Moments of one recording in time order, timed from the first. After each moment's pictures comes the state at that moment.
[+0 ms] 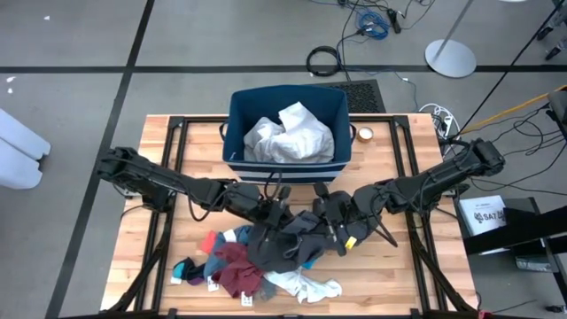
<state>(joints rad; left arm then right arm) -0.24 1.54 1.17 0.15 0.15 0.14 0.36 1.34 1.02 0.15 0.07 0.09</state>
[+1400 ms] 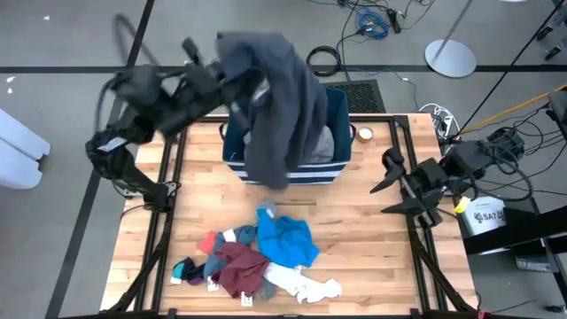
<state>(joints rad) -0.05 1.55 2.24 -0.37 -0.58 0.59 0.48 0.75 1.02 -0.15 0.09 0.06</state>
